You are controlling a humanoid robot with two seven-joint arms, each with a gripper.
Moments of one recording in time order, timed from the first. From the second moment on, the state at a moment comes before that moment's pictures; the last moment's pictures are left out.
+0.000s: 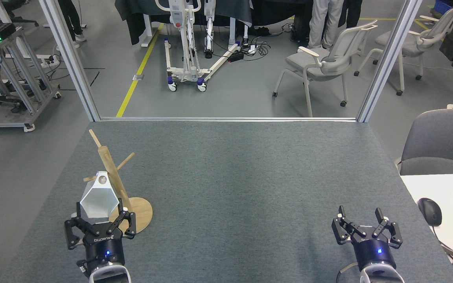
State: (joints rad) left arm -0.17 0.23 -0.38 -1.29 -1.53 0.79 0.21; right arm -0.12 -0.22 0.08 -1.24 1.29 0.11 -0.13
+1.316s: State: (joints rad) left arm -0.08 -0.07 -0.38 -1.53 -1.53 -0.17 0.20; right arm -0.06 -0.22 0.02 -1.46 1.28 0.11 -0.13
